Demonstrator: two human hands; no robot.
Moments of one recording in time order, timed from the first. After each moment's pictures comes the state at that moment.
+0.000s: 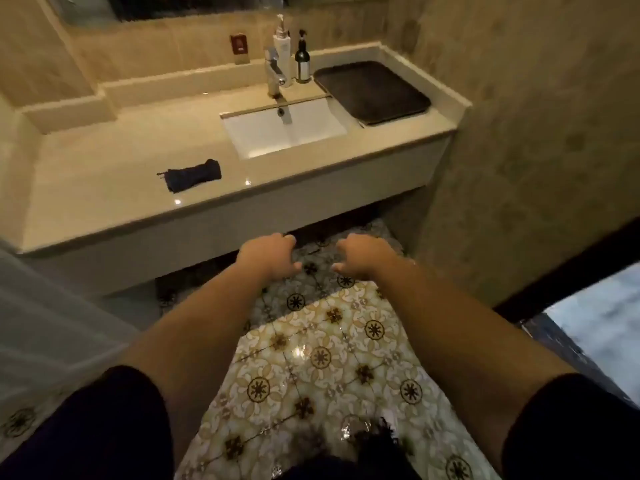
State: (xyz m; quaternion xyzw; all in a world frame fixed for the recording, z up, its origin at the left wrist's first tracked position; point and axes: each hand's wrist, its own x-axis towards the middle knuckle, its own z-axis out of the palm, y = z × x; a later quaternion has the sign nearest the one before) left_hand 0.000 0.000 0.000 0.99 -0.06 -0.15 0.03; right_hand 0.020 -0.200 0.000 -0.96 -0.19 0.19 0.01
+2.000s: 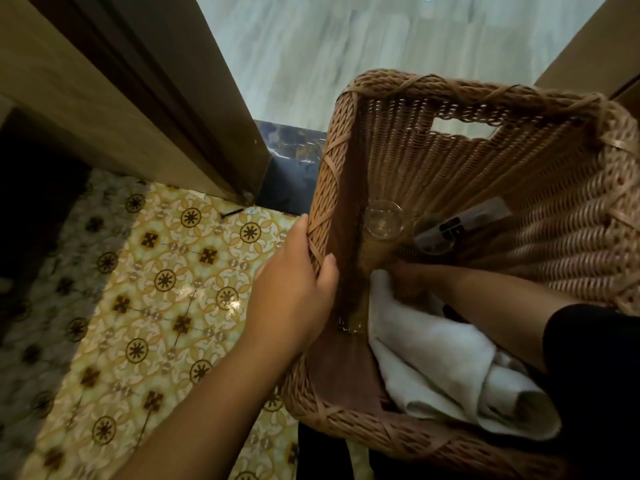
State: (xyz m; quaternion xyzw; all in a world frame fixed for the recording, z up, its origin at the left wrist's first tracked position) left_hand -0.383 -0.793 -0.115 0.90 -0.29 -0.22 0.25; right_hand -0.489 -1.008 -0.344 -0.82 0.26 0.42 0.30
